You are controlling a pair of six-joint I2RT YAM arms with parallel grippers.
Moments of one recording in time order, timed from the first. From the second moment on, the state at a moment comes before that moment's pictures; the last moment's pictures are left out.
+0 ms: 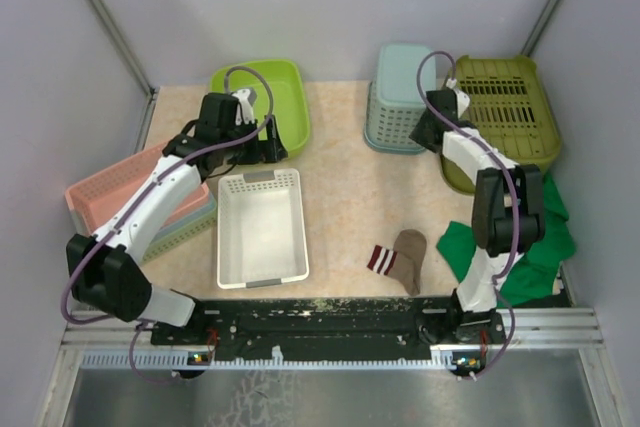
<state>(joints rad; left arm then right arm) -0.38 1.42 1.28 -0.54 0.14 -0.34 0.16 1.83 1.35 -0.30 0.21 0.61</state>
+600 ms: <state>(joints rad) -0.52 1.90 1.69 -0.55 -0.23 -0.32 0.17 1.18 0.96 -0.30 -0.09 0.48</state>
